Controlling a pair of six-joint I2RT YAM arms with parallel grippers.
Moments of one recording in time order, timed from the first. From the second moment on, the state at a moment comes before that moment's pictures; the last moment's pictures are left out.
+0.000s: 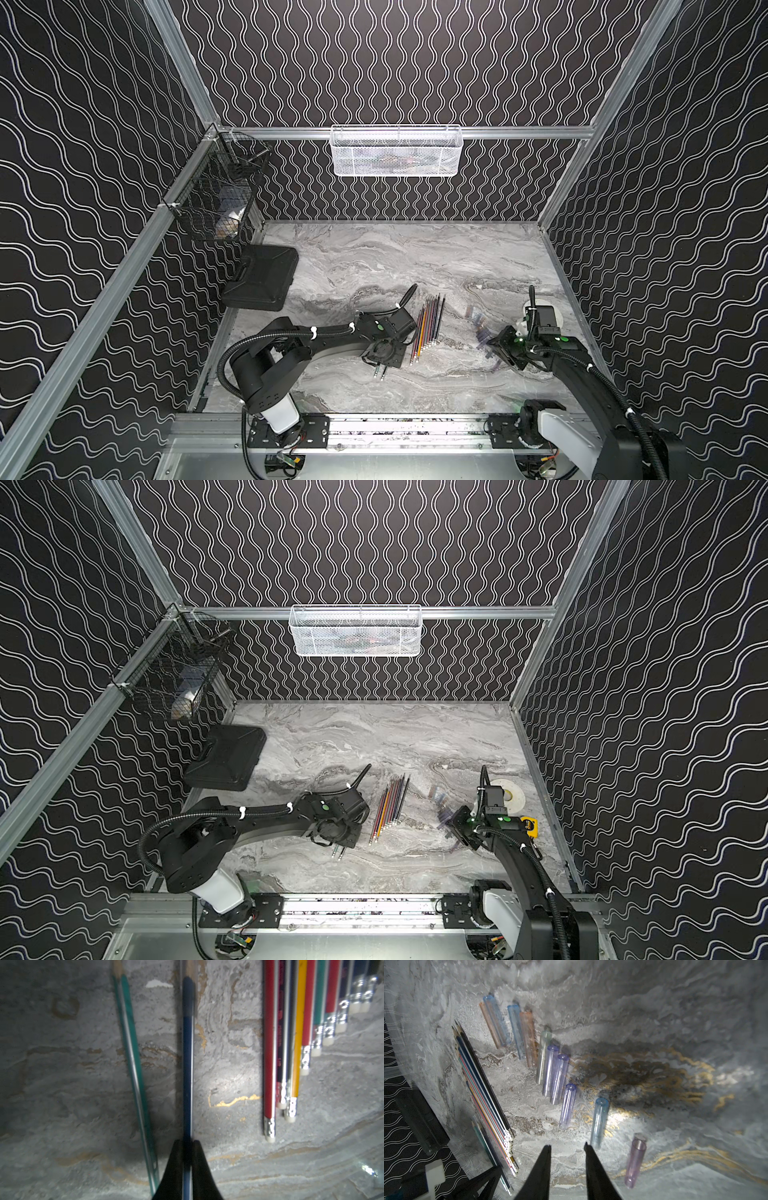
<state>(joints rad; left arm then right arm) -0.88 1.63 0.92 -0.60 -0.04 -0.61 -0.02 0.98 0.47 -0.63 -0.35 0.78</state>
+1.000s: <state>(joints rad) -0.92 1.27 0.91 -0.57 0.11 -0.58 0.51 1.14 0.69 -0.23 -0.66 0.79</state>
